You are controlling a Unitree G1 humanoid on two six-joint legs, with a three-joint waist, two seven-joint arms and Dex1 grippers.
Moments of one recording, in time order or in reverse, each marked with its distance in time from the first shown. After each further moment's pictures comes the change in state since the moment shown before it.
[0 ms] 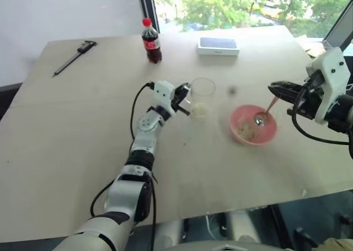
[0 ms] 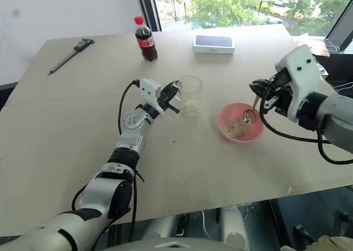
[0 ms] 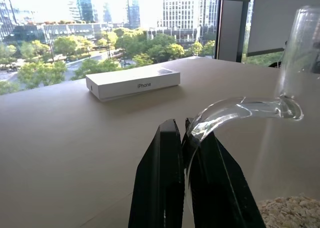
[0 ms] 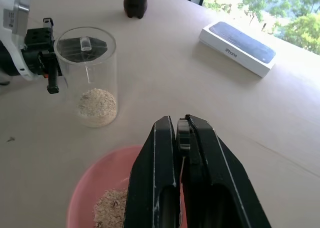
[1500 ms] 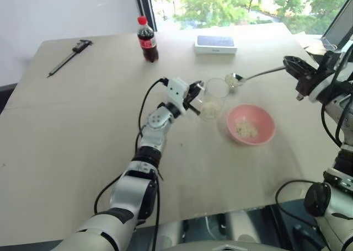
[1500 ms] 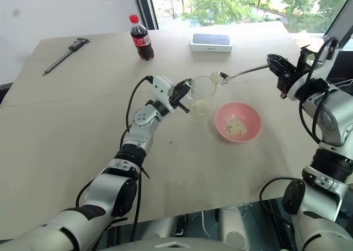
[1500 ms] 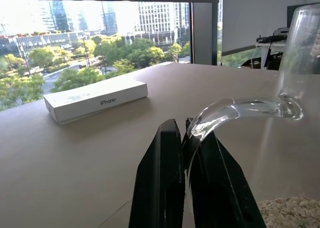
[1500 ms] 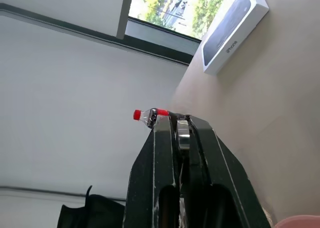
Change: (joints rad) left arm -0.076 -0.039 -0.073 0.075 0.040 -0.057 -0.019; right arm -0.231 0.682 -0.470 0.592 0.883 0.088 -0.862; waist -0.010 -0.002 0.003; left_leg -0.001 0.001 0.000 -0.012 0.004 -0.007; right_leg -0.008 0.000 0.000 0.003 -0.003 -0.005
